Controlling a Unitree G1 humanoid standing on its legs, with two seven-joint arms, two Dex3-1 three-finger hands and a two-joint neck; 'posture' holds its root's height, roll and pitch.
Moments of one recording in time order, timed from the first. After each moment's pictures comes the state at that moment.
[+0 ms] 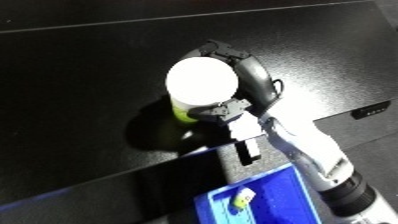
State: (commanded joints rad) left arm -0.13 0.35 -0.20 1.12 -0.63 -0.08 -0.27; right arm -0.72 -0.70 0.22 0.08 0.70 0.09 -0.06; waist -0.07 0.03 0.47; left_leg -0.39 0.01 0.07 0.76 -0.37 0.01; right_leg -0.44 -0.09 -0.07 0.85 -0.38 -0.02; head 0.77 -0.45
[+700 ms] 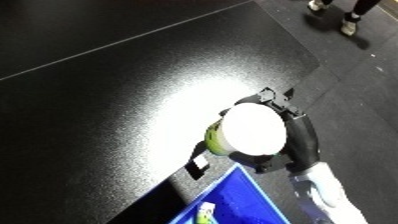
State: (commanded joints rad) left arm -0.08 0.29 -0.13 1.13 -0.76 -0.15 -0.28; right arm -0.12 -0.68 -0.24 -0.13 0.67 -0.26 -0.06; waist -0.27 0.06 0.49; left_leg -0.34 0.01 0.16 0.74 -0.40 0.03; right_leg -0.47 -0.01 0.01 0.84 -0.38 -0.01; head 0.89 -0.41
